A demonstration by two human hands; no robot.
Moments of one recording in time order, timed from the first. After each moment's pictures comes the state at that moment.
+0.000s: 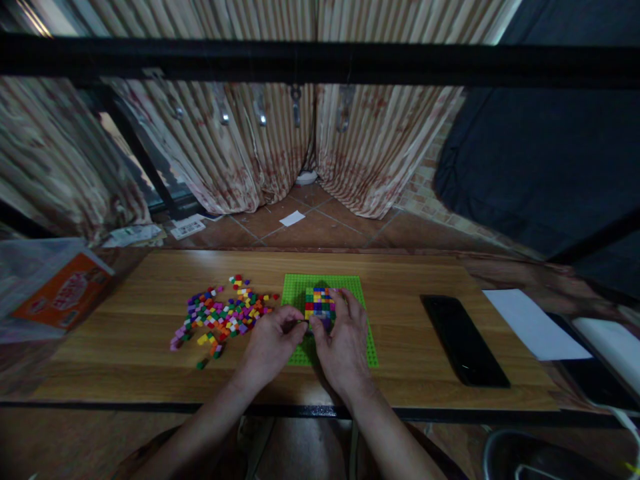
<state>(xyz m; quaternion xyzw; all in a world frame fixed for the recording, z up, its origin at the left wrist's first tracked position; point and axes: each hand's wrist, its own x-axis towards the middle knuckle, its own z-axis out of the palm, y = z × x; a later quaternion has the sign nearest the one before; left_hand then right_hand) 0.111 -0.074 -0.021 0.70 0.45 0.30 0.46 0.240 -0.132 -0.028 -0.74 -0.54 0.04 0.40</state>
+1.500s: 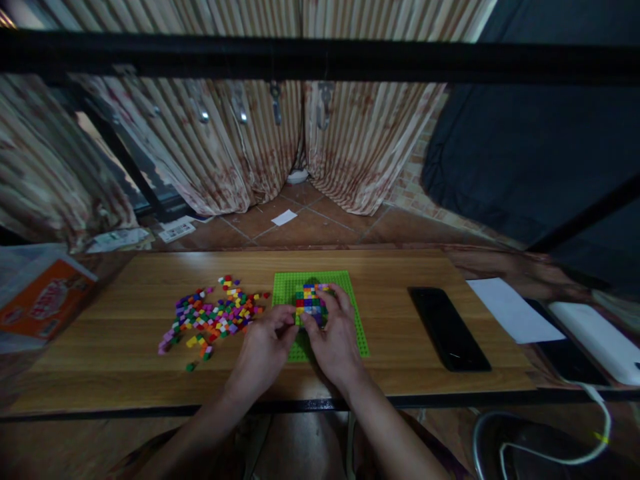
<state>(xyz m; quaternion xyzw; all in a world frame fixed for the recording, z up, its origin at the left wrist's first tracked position) 0.111 -0.084 -0.021 0.76 0.44 0.31 0.37 0.248 -0.132 -0.028 -0.71 -0.53 0.10 0.45</state>
